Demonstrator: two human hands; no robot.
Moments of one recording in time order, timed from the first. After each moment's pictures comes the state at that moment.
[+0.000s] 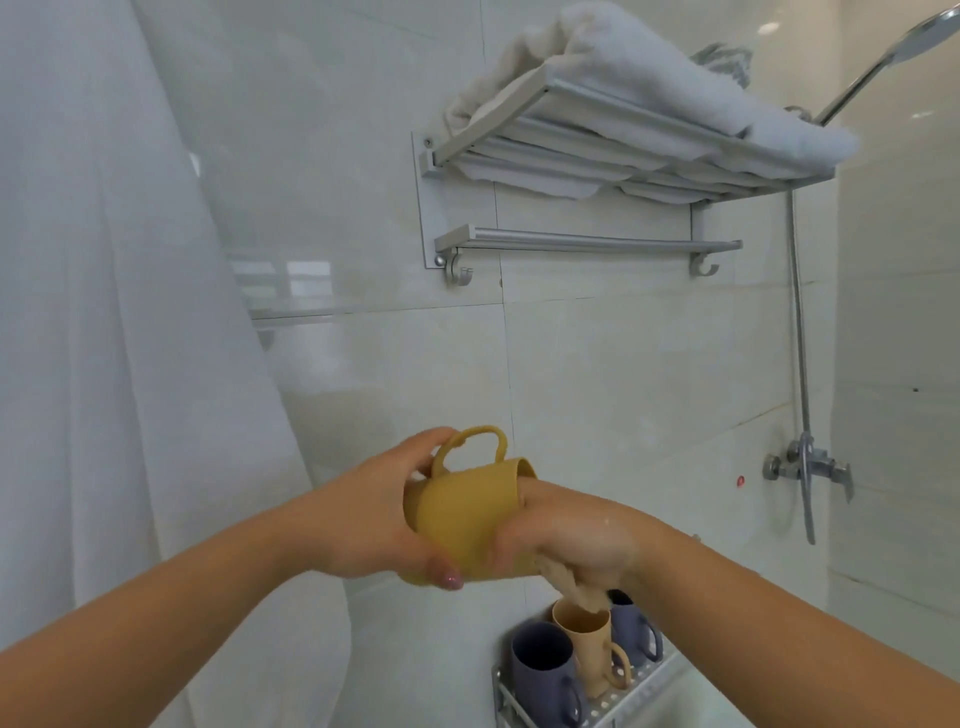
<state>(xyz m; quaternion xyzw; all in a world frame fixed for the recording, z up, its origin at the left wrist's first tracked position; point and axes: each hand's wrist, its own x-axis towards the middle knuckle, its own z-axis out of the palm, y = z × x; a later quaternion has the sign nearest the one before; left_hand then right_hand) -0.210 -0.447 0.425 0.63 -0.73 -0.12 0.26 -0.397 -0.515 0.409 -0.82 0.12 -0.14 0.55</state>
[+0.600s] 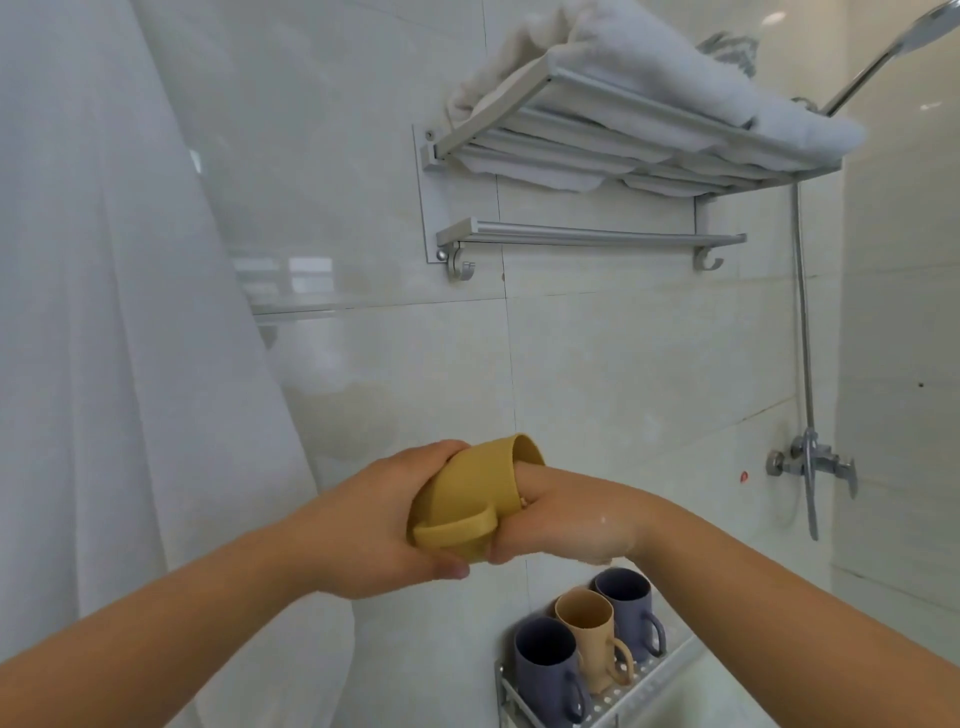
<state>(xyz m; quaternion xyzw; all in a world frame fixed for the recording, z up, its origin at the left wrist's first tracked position) -0.213 -0.442 0.415 0.57 -0.79 0.01 0.24 -0.400 -0.513 0.424 -0.90 0.08 -0.13 0.41</state>
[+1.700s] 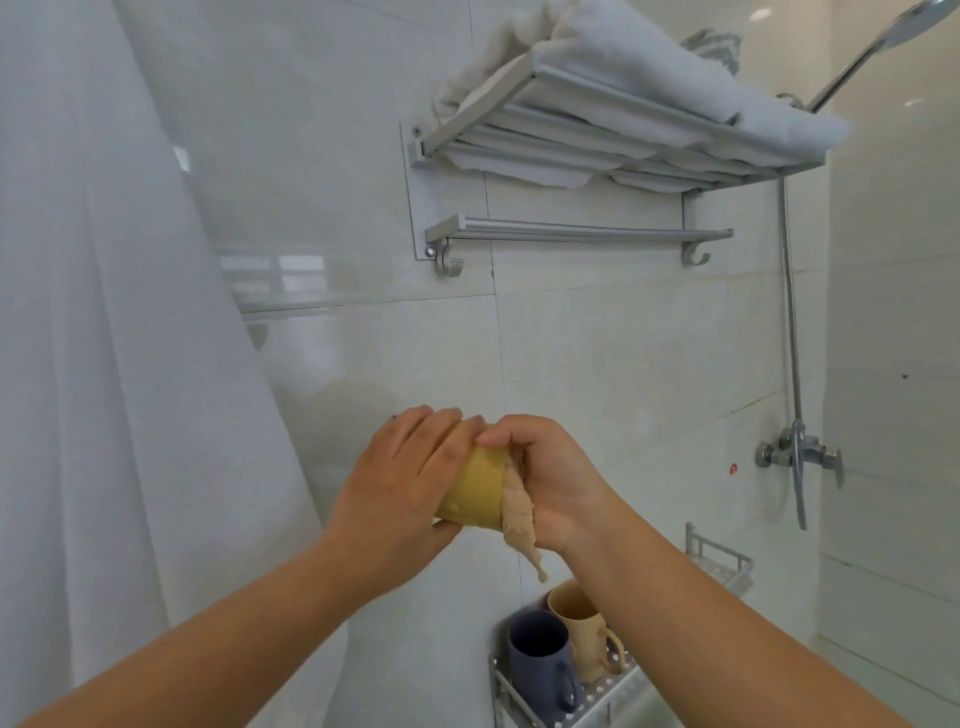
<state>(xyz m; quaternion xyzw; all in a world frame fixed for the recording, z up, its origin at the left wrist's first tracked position) -0.211 -0.484 0.378 0.50 -0.72 0.43 0.24 -0.376 -0.527 0.413 -0.48 0.09 -0.29 0.82</state>
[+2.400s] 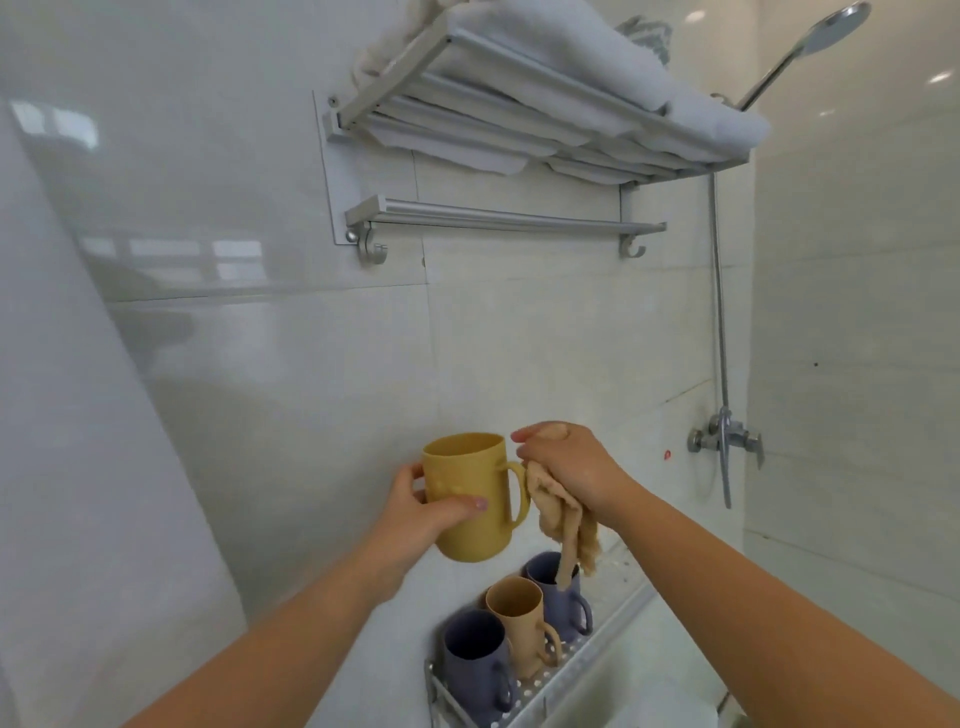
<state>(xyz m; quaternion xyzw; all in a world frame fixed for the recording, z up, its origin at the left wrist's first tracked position) -0.265 -0.558 0.339 0.56 -0.48 -0.36 0.57 -0.443 -0.622 0.378 -0.68 0.37 -0.45 0.45</state>
